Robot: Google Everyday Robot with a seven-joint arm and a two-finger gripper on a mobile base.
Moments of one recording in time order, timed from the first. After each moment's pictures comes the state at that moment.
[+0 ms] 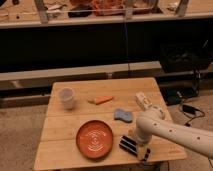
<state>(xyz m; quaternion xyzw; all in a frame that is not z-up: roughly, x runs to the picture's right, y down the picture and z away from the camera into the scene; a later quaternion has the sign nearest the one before) 0.160 0.309 0.773 -0.36 -0.10 -0.07 0.93</state>
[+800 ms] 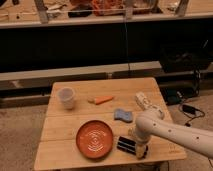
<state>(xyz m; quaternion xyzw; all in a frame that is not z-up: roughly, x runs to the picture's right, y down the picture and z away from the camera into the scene) 0.155 0.308 0.776 -0.36 -0.10 -0.07 0.93</state>
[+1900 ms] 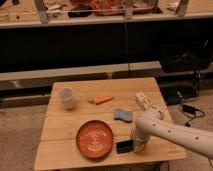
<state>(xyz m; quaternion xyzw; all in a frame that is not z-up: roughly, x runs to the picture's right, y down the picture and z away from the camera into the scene) 0.154 0.308 0.778 -0.35 -0.10 -0.07 0.93</state>
